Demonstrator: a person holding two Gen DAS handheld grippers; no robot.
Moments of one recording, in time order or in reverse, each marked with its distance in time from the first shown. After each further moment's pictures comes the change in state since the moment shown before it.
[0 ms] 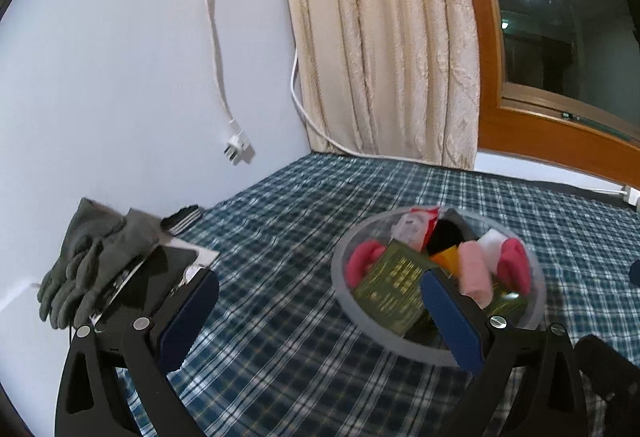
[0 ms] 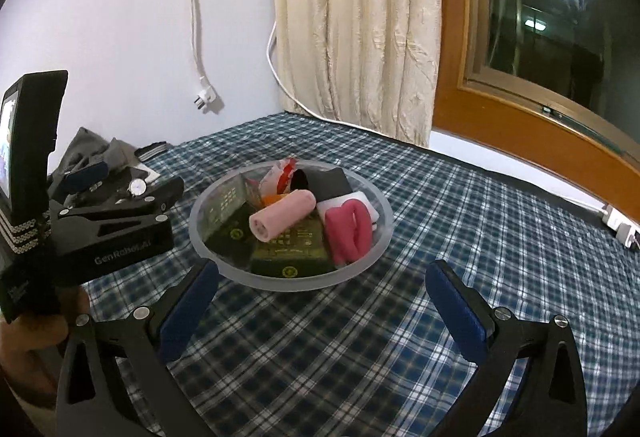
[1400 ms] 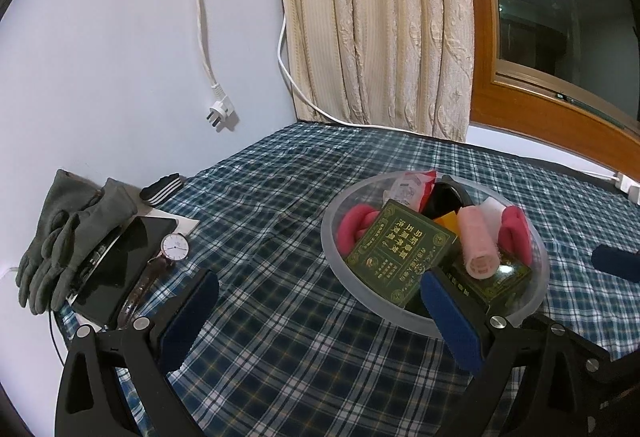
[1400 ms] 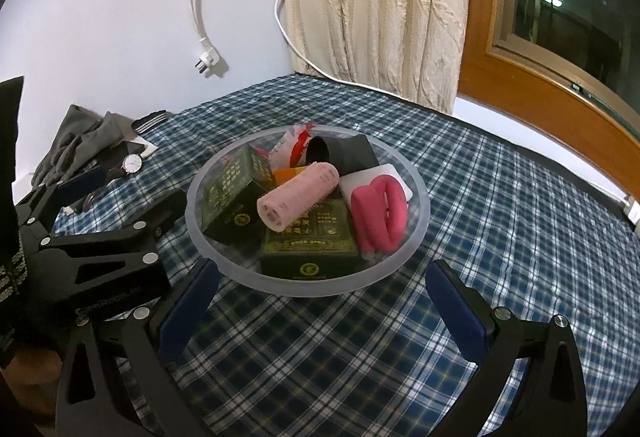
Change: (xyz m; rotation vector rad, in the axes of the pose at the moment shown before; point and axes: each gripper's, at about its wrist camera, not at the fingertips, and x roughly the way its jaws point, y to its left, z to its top) left arm 0.015 0.000 -0.014 -0.006 0.088 -0.059; right arm 0.047 0.008 0.008 0.007 0.142 0.037
